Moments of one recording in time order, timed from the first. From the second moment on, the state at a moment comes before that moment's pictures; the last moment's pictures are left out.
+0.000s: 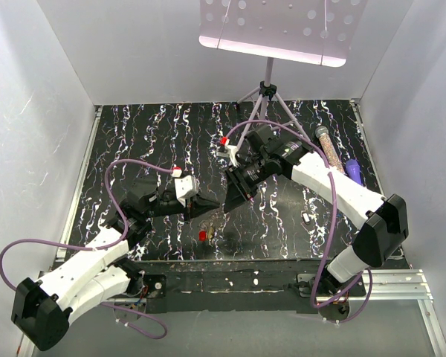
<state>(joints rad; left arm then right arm) -0.62 0.84 0.56 0.18 0.78 0.09 0.75 1.55 1.42 -0.87 -0.90 0.14</state>
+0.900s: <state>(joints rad) -0.61 0.86 0.54 0.36 0.74 -0.25 0.70 1.03 1.02 -0.55 -1.15 -0.42</state>
